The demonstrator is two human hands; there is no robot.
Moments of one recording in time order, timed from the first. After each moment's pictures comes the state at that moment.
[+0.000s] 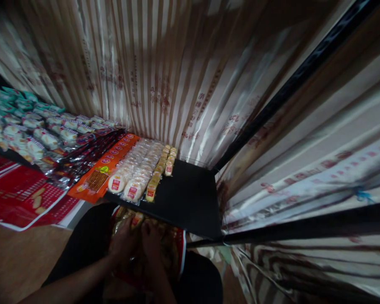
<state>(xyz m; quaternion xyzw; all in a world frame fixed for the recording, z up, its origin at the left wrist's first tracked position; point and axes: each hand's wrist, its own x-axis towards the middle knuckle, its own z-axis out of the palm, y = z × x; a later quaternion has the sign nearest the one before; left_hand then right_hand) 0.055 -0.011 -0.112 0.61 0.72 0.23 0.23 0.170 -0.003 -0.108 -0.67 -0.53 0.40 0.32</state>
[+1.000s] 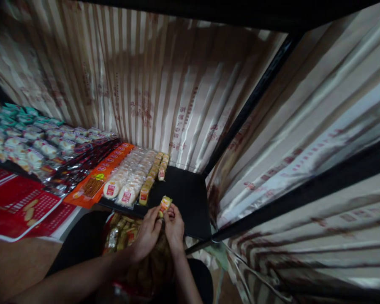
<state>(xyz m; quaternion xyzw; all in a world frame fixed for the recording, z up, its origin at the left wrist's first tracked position) 0.145 0.004 -0.007 0.64 0.56 0.36 0.37 0.257 0.030 -0.037 -0.62 -0.46 0.36 0.52</state>
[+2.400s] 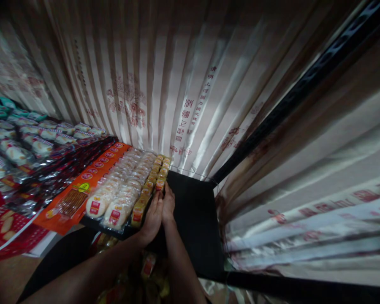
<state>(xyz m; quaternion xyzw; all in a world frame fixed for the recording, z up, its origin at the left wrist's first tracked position) 0.179 0.135 -0.039 0.50 0.58 0.44 0.46 0.246 0.188 -0.064 -0.65 -0.61 0.22 0.39</state>
